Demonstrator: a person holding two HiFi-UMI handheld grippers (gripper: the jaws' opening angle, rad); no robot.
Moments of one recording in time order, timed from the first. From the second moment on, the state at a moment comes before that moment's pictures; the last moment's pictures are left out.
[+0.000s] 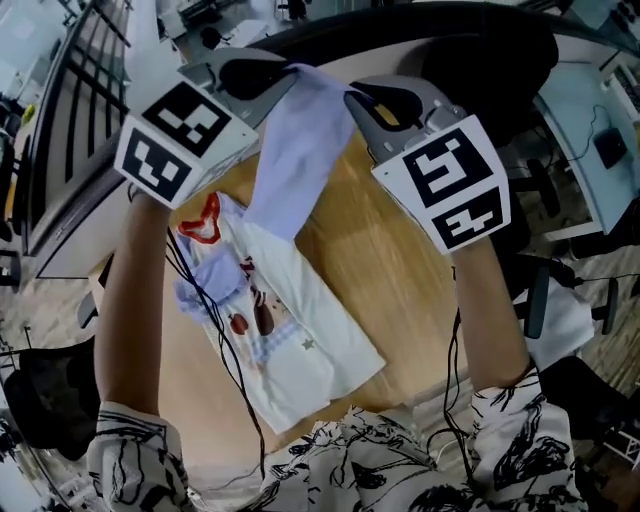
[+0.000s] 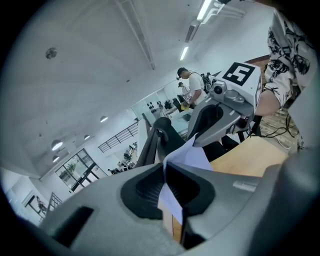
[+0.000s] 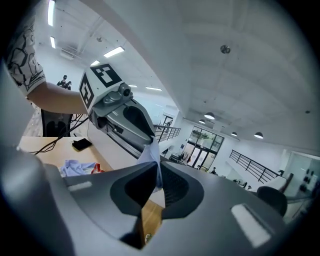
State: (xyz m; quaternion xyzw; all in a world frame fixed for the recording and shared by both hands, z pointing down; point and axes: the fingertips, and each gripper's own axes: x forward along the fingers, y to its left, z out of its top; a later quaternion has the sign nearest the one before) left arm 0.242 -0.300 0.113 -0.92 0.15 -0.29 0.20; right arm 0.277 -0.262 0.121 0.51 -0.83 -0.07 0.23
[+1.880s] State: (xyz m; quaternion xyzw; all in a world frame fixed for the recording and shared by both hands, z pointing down) left arm -0.099 -0.205 0.326 -0.91 -0.01 -0.38 0.14; right arm -0.103 -0.168 0.326 0.34 -0.91 0.05 0.24
